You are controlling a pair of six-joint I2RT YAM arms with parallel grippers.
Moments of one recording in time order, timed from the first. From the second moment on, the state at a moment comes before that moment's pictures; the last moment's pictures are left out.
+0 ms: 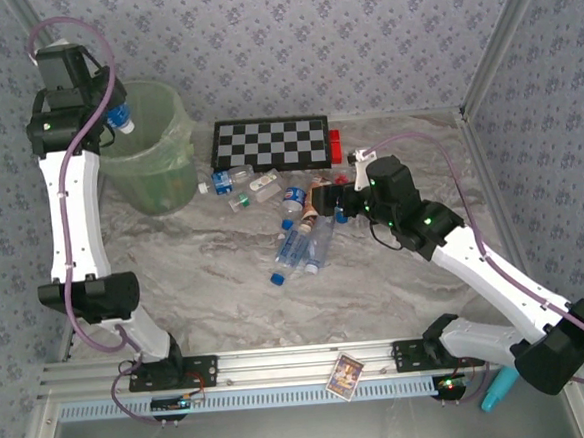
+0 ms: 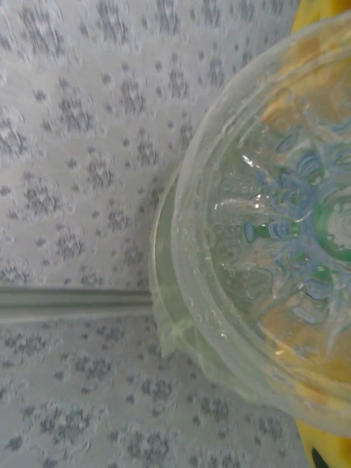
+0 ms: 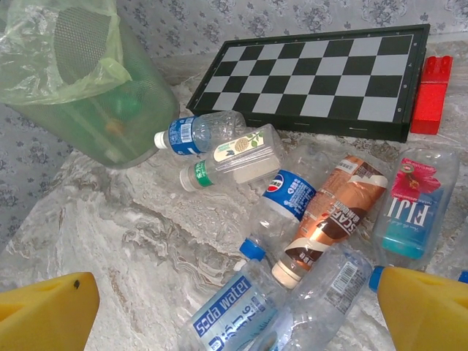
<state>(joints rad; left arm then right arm) 0.03 1.71 2.24 -0.95 -0.31 -0.32 0.61 1.11 1.05 -0.41 -0.02 0.41</state>
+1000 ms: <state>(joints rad) 0.20 1.89 2.22 -0.92 -0.31 -0.32 0.60 1.07 1.05 -0.41 0.00 0.43</state>
